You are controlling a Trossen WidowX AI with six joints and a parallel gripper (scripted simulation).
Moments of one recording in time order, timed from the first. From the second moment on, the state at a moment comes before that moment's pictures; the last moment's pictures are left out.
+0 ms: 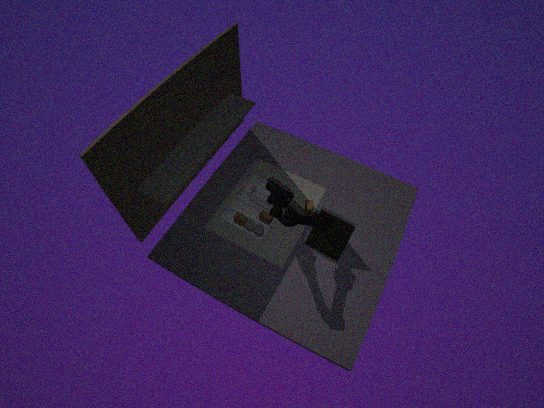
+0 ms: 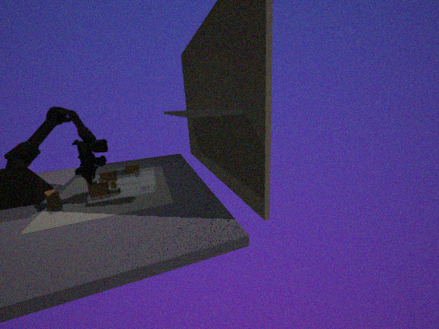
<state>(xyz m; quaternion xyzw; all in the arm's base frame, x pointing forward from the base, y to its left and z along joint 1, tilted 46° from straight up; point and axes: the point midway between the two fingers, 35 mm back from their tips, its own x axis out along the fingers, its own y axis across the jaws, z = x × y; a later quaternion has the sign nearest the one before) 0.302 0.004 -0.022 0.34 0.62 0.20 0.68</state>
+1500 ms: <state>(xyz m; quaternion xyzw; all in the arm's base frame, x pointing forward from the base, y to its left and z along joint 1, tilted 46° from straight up) 0.318 0.000 -0.021 0.34 0.62 0.20 0.68</state>
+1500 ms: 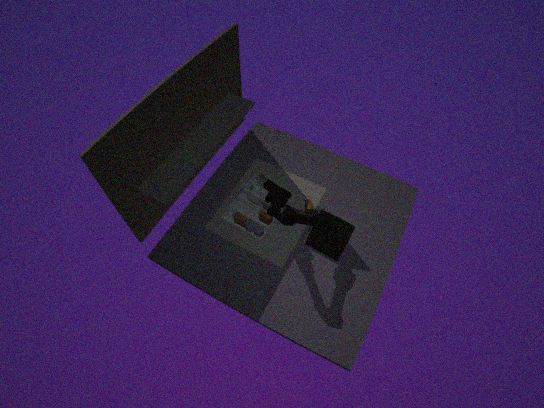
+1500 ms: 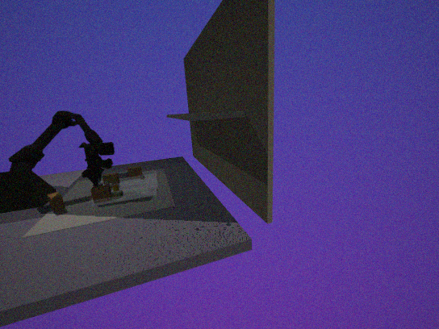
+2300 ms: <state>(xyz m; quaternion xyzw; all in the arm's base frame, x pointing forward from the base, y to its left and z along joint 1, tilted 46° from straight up) 0.328 -0.003 -0.019 0.34 0.62 0.20 0.68</state>
